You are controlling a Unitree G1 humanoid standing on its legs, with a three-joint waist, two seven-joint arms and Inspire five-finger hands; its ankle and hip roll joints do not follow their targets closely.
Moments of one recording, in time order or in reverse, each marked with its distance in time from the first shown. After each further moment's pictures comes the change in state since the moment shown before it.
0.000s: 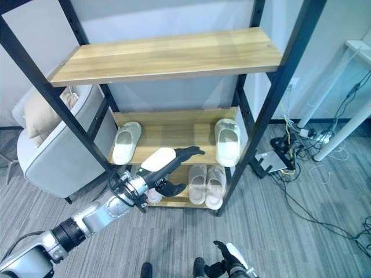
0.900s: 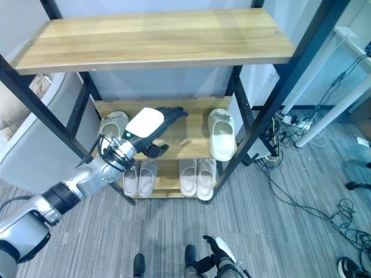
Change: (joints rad) left arm -0.317 0.112 -0.007 0.195 0.097 0.053 0.161; right arm -0.062 0.051 0.055 0.039 0.000 -0.019 0.001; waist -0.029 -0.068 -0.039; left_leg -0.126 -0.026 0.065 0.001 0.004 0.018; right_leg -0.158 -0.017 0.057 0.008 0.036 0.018
